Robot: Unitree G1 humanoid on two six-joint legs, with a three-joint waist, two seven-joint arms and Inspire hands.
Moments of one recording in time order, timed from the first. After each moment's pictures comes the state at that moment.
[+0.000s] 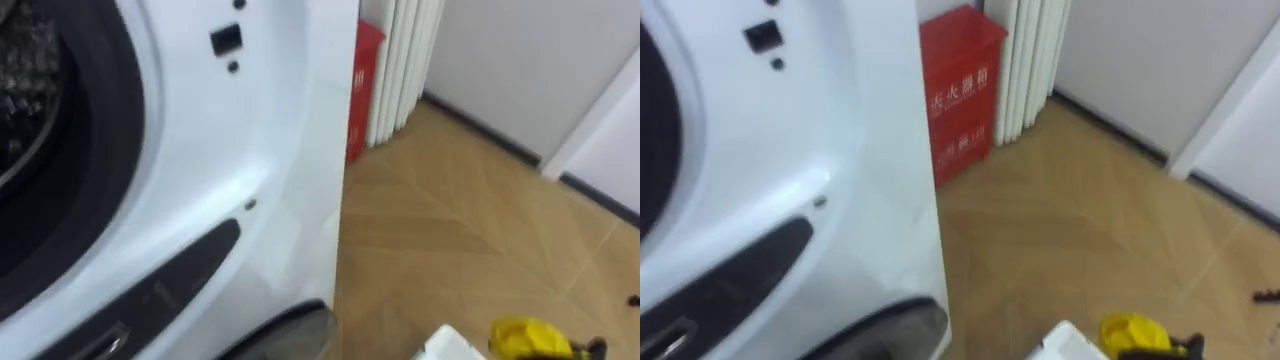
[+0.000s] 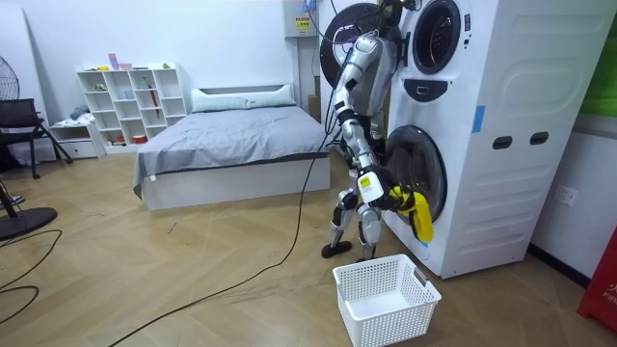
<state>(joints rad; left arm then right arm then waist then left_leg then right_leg) 0.12 0.28 -0.06 1.15 0.15 0.08 0.10 0.17 -0.42 -0.26 0.62 0.42 0.02 0.03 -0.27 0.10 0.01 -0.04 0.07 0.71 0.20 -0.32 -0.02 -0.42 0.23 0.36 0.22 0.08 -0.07</state>
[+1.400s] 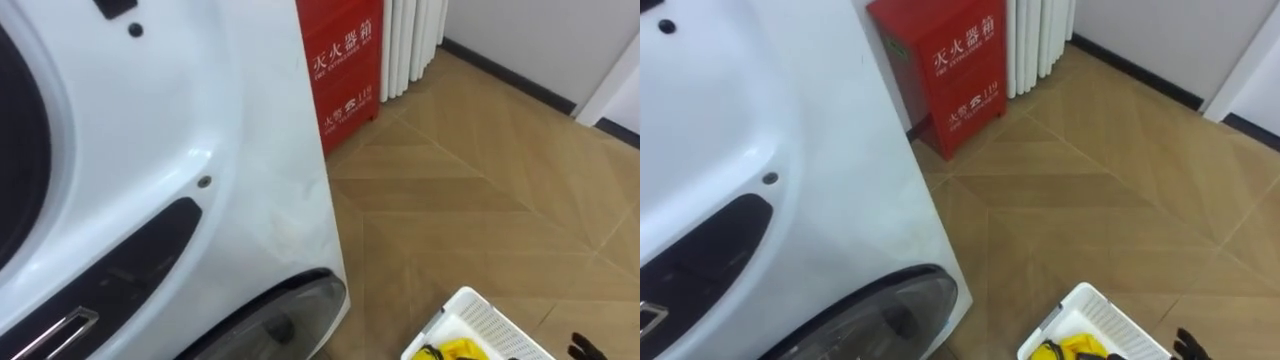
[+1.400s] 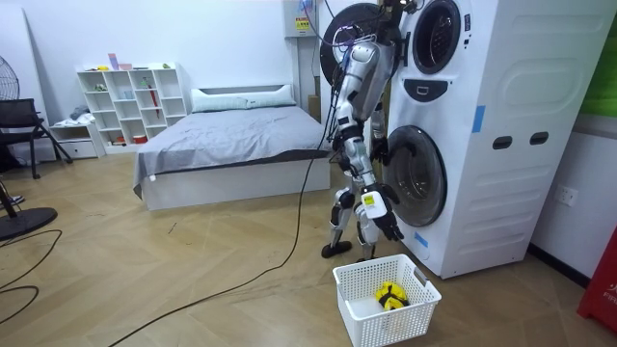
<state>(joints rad) 0.03 0.26 -0.17 1.15 -0.01 0.06 0.10 0.01 -0.42 -0.14 0.81 0.43 -0.06 0.03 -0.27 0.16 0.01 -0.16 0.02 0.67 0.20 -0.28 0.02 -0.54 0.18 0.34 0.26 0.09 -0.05</state>
